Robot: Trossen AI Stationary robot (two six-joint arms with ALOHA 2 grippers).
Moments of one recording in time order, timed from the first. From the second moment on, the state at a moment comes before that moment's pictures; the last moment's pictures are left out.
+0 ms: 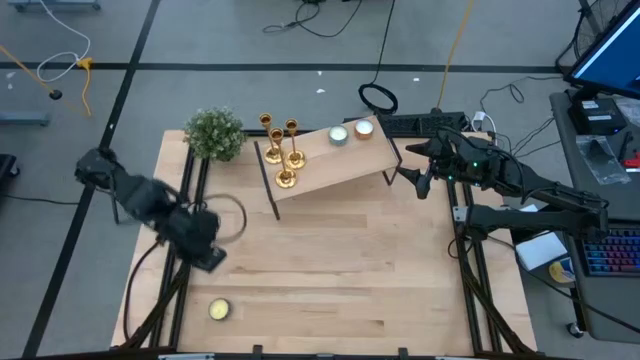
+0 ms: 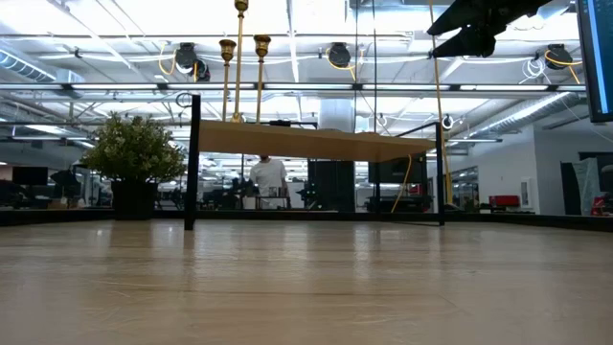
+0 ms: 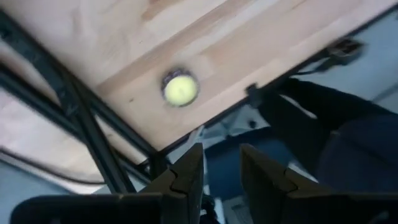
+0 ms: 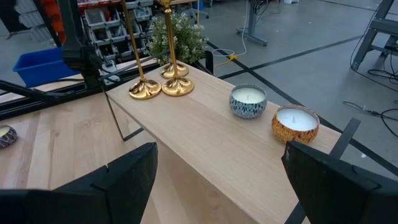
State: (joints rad) left arm -0.53 1.17 1.39 -1.41 0.30 -1.64; right arm -0.32 0.70 0.83 -0.44 0.10 0.11
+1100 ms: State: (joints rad) left arm -0.91 1.64 1.38 -1.24 0.11 -2.11; right arm -0.32 0.70 0.83 -0.44 0.10 0.08
